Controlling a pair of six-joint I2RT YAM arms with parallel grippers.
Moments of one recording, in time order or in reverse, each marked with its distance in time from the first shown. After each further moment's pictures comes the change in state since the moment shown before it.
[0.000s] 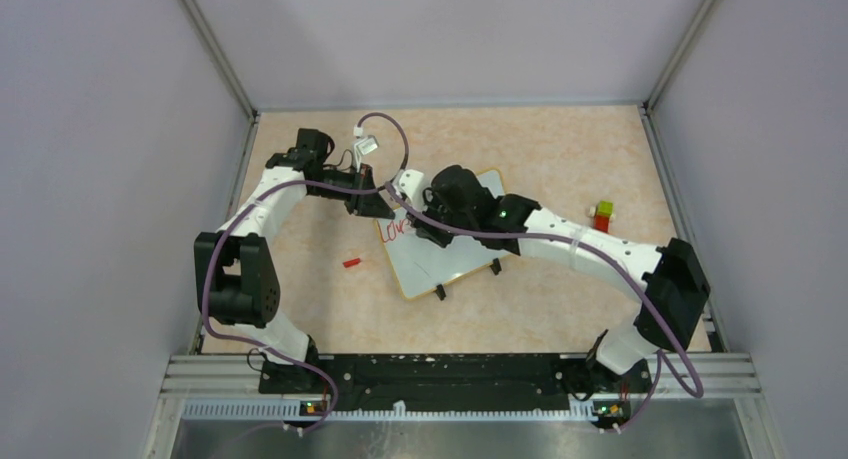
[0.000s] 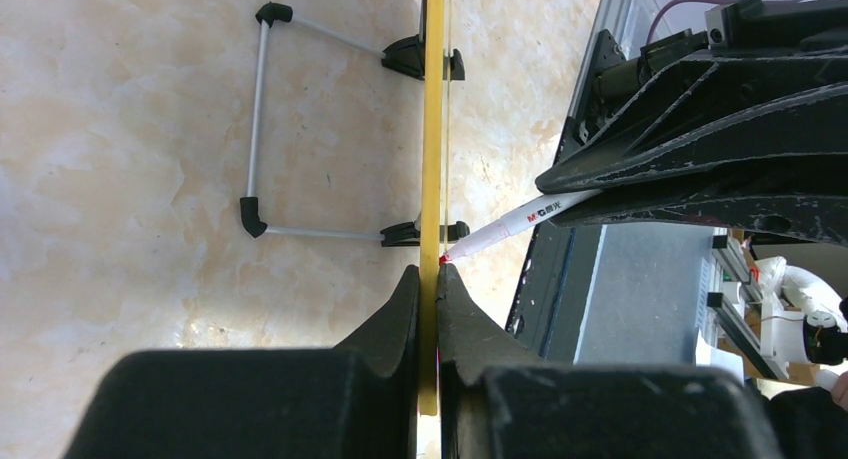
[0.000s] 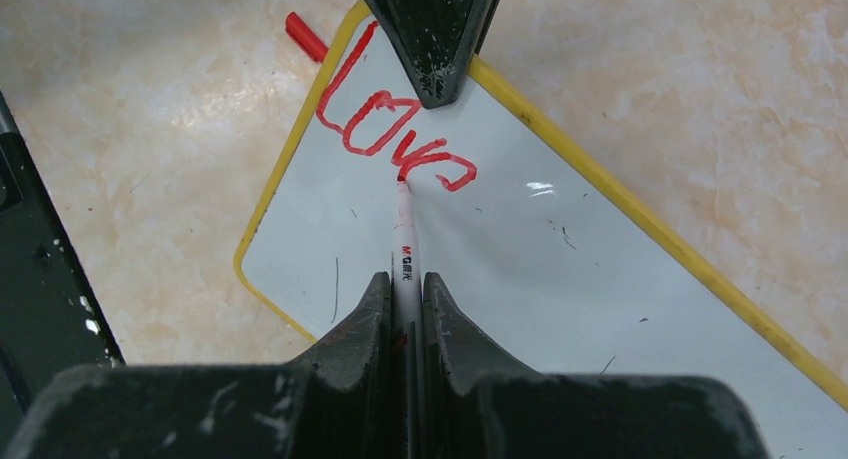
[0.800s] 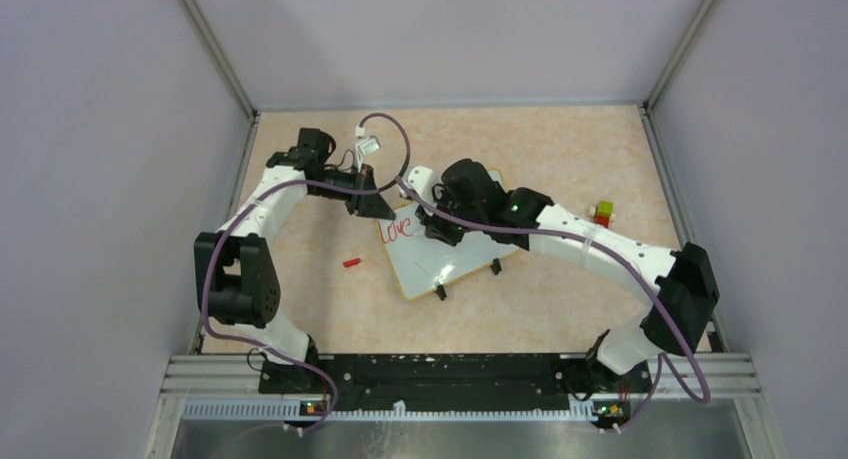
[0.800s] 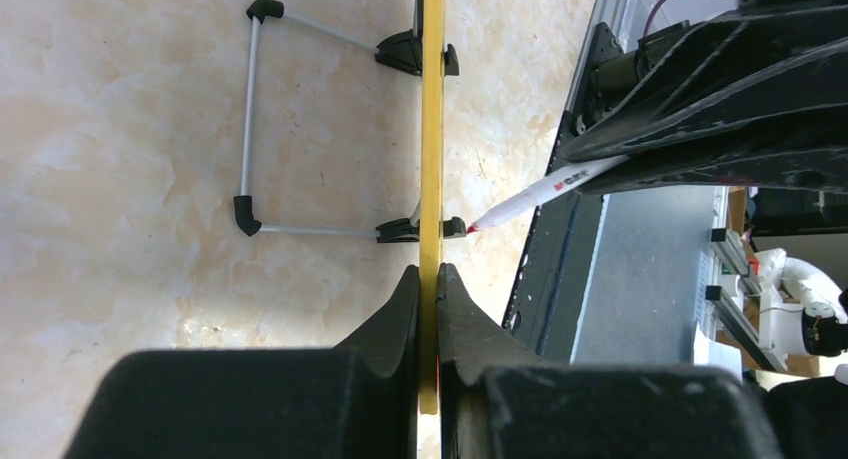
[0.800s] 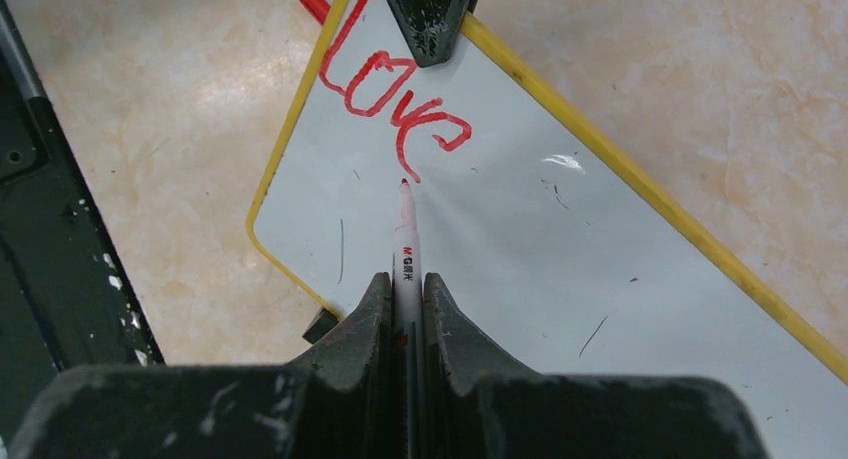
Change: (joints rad) left arm -0.007 0.000 0.006 -0.019 0.003 0.011; right arm -0.032 -0.041 0.003 -0.095 -0.047 -0.010
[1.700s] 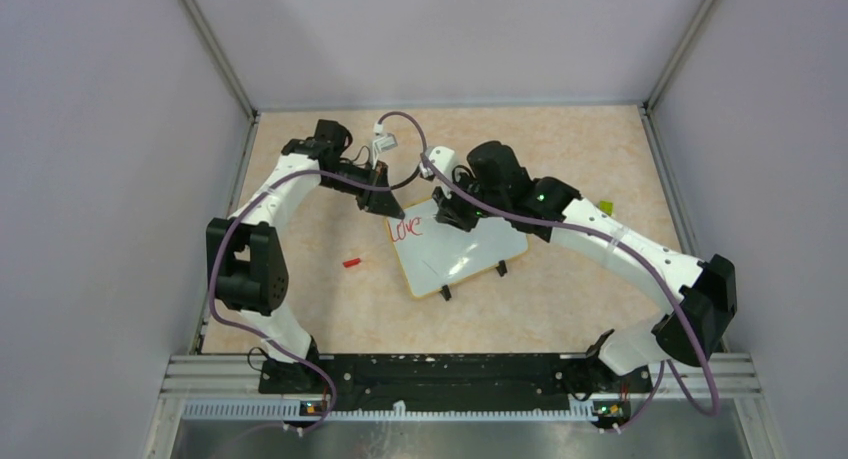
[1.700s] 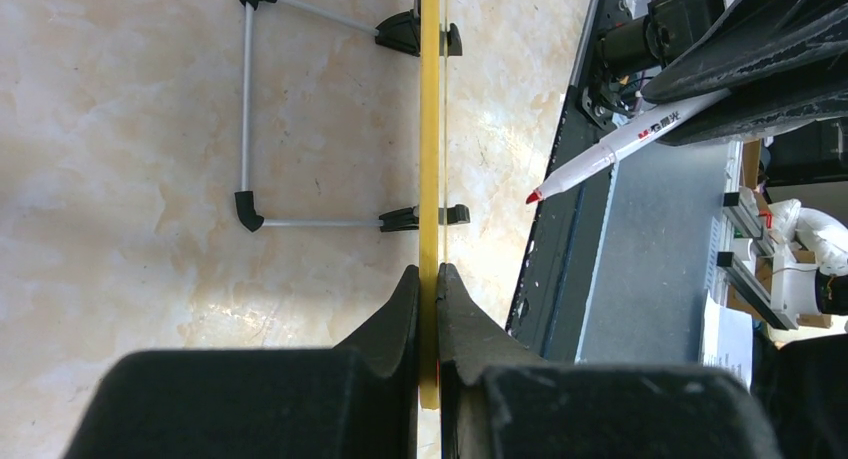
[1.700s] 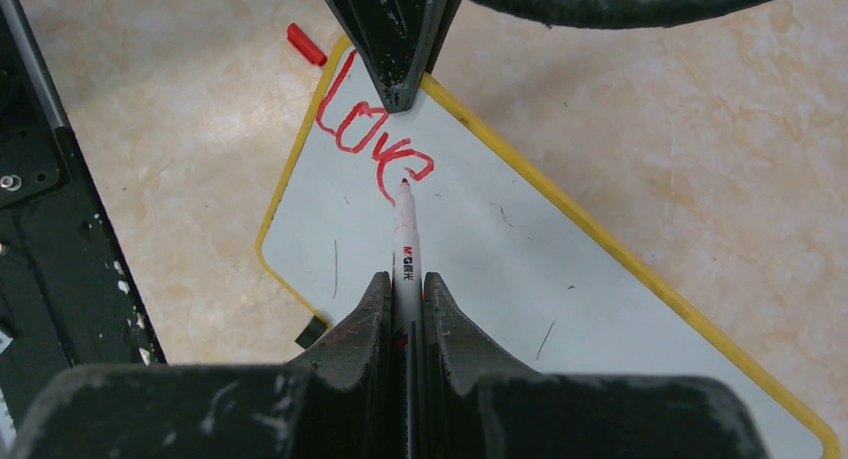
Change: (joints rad) left arm -0.075 0.088 0.129 -0.108 -0.047 0.077; right arm -0.092 -0.082 0.030 -0.042 -0.105 -0.015
